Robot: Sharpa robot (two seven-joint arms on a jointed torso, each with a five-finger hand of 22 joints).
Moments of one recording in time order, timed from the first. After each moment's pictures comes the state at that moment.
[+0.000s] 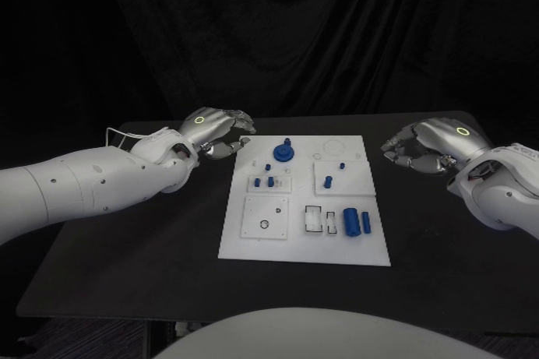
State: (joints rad) left arm 1.23 -0.80 -0.21 1.22 -1.54 -0.68 0.23; left_hand 1.31 -0.05 0.40 0.17 0.37 0.85 0.03 0.11 0.18 0.53 0.01 0.40 0.30 0.58 0.05 0.41 0.56 0.15 0.59 0.10 0.18 1.17; right arm 1.32 -1.02 -0.25 1.57 -1.60 -0.54 -0.03; right_hand 1.48 -0.04 0.12 0.28 0.54 1.04 0.06 0.10 0.16 0.97 0.00 0.69 0.78 1.47 -0.08 1.53 1.31 0.02 1.46 0.04 1.45 1.31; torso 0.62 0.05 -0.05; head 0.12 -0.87
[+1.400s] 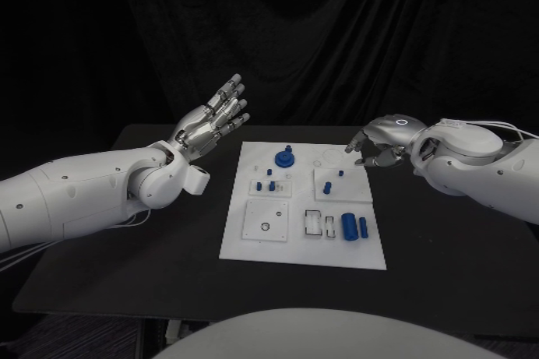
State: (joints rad) left arm 1.23 -0.87 -0.21 1.40 -0.15 0.01 0.67; left_hand 1.07 0.06 -0.19 0.30 0.10 0.01 -0.23 0.01 0.00 0.00 -0.14 0.01 0.00 0.00 0.03 0.01 0.00 0.16 0.00 0.16 0.01 0.02; right arm 1.35 -0.80 -0.25 1.35 -1.67 -0.24 0.03; right_hand 1.49 -0.11 0.20 0.26 0.16 0.89 0.02 0.07 0.10 0.93 0.06 0.15 0.26 1.46 -0.02 1.42 1.31 0.05 1.41 0.09 1.32 1.31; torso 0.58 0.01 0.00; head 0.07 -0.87
